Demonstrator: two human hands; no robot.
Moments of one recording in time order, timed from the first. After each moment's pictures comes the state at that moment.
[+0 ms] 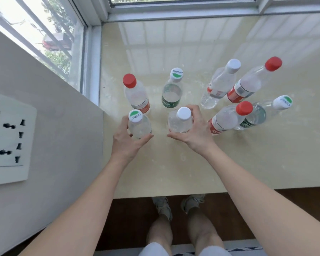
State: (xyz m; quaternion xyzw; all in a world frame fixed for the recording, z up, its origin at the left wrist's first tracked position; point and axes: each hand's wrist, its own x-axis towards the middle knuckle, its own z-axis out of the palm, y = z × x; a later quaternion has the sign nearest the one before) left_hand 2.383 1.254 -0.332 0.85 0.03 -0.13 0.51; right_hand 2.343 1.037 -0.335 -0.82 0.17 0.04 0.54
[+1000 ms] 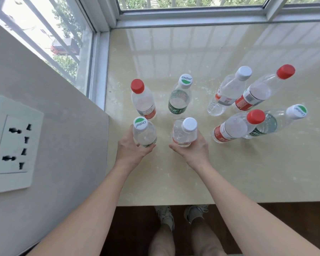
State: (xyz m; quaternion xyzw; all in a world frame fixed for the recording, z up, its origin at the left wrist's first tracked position) left_hand 2.389 1.266 -0.367 0.87 0.02 -0.14 0.48; right_hand 2.330 1.070 -0.386 -0.81 0.30 0.03 0.50
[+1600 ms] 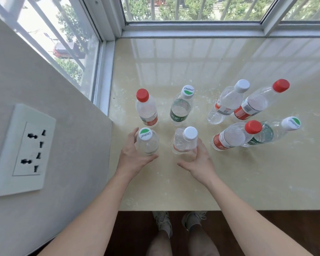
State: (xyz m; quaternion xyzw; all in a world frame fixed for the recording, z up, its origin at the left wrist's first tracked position) left_hand 2.384 1.273 -0.364 0.86 0.06 -0.19 0.47; right_hand 2.310 1.056 -0.365 -0.80 0.27 0.12 0.52
